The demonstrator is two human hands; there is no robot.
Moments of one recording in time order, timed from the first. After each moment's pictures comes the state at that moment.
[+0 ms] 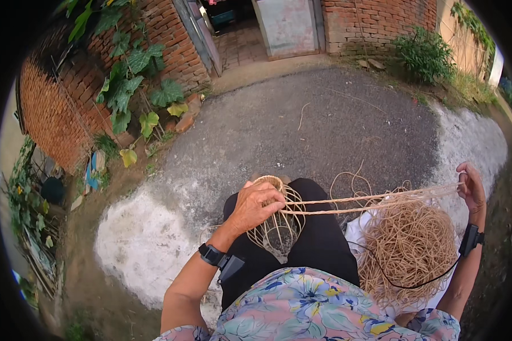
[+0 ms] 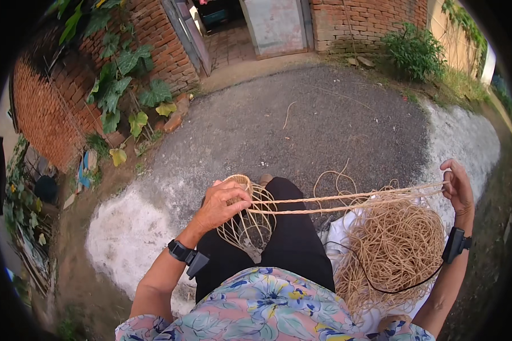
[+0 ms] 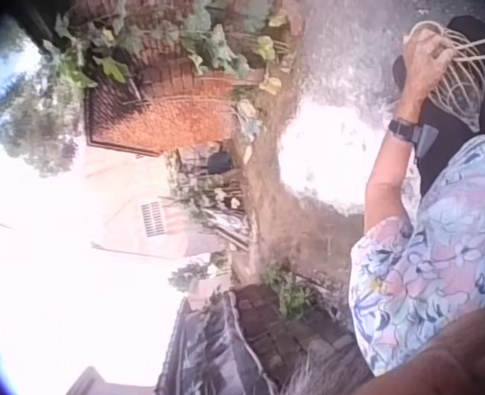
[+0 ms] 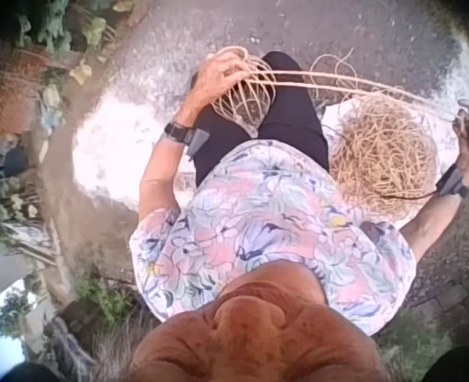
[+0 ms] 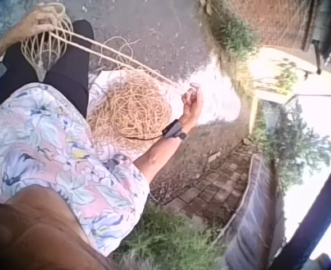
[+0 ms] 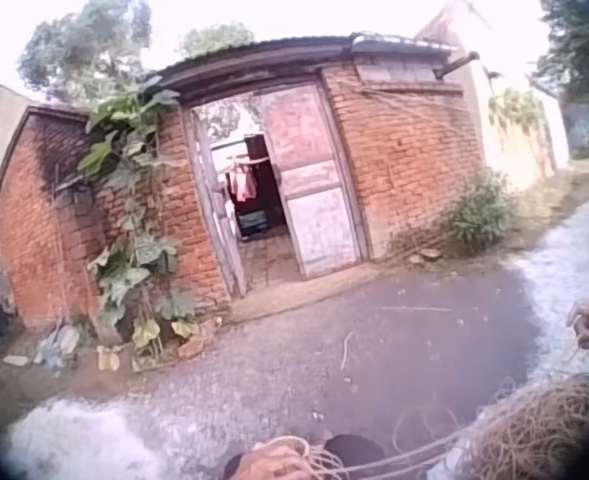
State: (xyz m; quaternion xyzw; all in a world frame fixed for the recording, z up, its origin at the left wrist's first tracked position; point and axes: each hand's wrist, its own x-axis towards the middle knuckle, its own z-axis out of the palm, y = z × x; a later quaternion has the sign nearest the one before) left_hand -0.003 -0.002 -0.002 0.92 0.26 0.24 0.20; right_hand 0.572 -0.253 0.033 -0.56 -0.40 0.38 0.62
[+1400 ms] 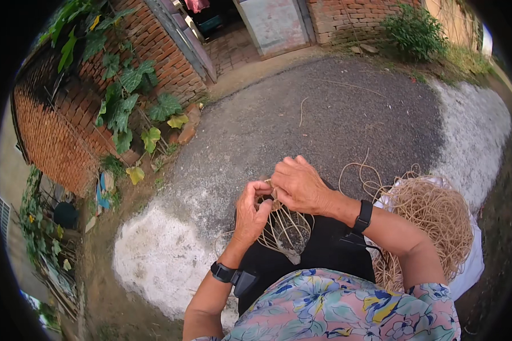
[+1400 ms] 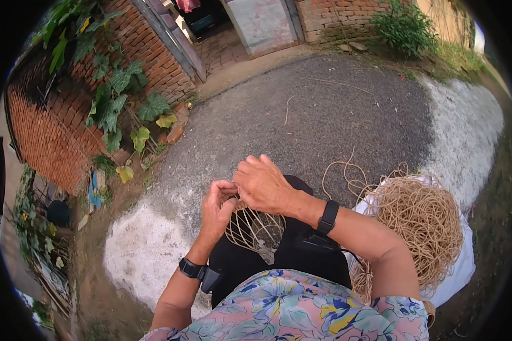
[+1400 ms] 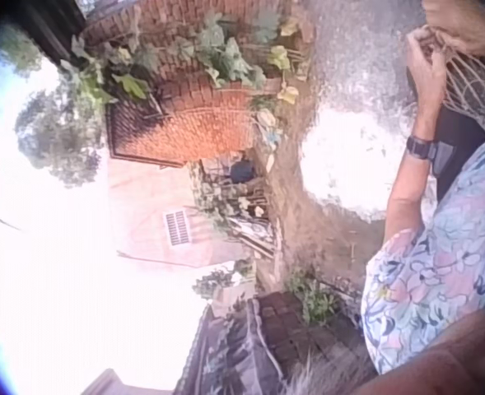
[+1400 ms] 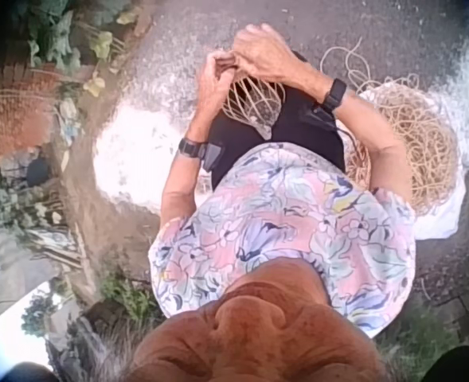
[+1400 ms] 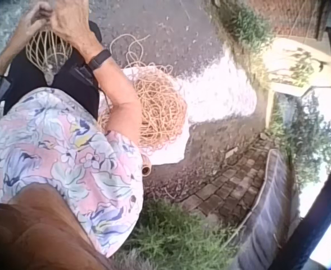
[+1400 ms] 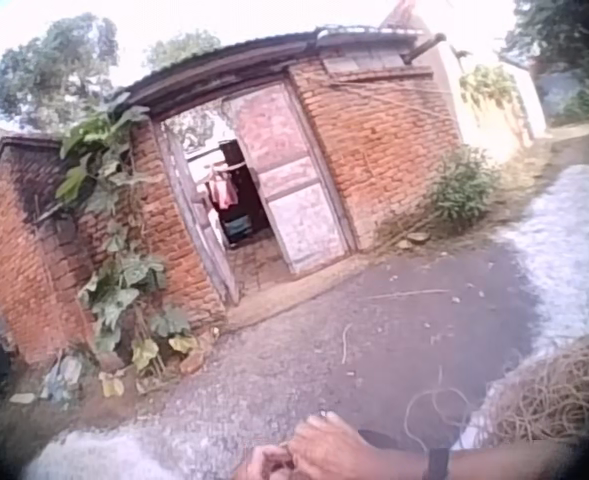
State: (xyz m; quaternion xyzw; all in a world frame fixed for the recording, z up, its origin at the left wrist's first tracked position) left_hand 0.008 -0.018 0.002 0.75 0.34 0.43 0.38; right_hand 0.196 -0.032 0.010 -0.43 -0.79 0.12 0.41
